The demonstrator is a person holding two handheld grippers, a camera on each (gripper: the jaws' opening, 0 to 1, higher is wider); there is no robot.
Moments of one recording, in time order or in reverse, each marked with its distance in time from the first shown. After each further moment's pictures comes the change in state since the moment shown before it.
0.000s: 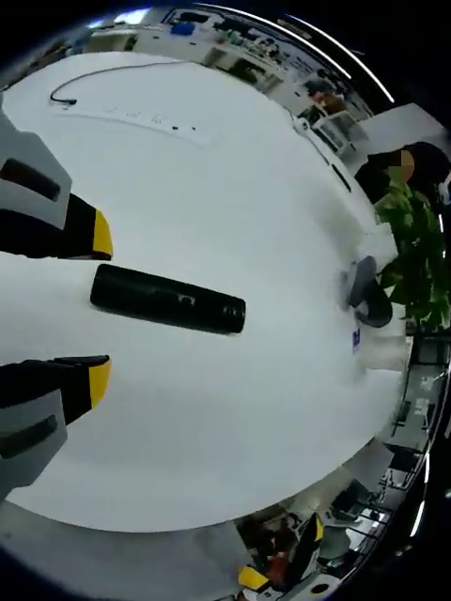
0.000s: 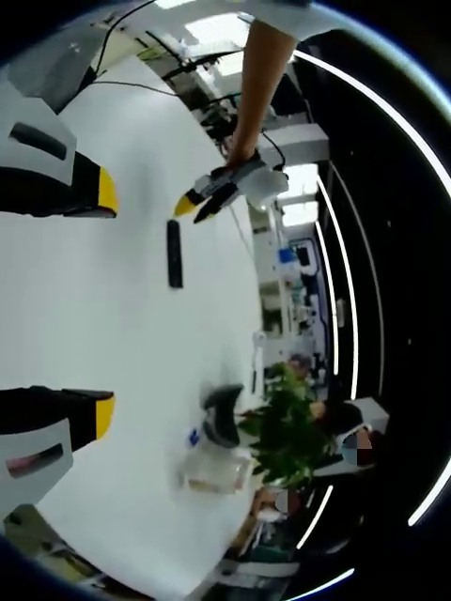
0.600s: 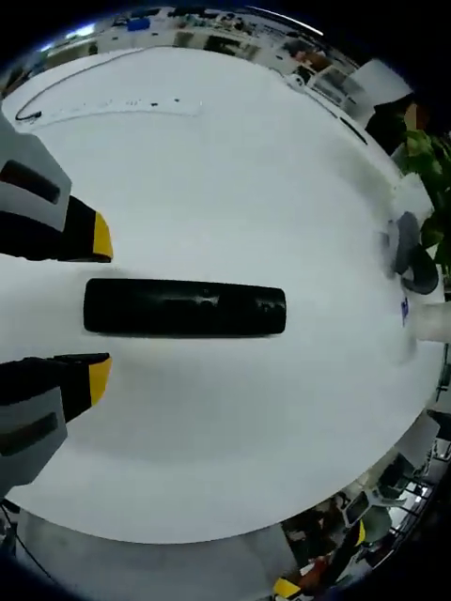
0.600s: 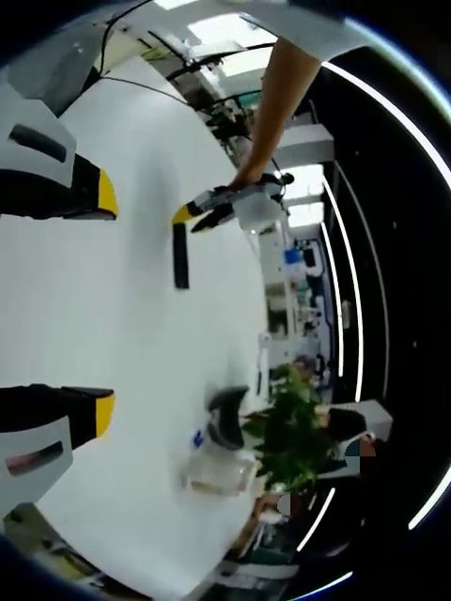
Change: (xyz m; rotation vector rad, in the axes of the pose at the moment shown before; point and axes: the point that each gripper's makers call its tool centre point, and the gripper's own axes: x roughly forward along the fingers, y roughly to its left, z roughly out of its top) left arm 0.034 0.022 -0.017 0.119 0.190 -0.082; right arm 0.002 0.001 -0.005 -0.005 0.028 0.001
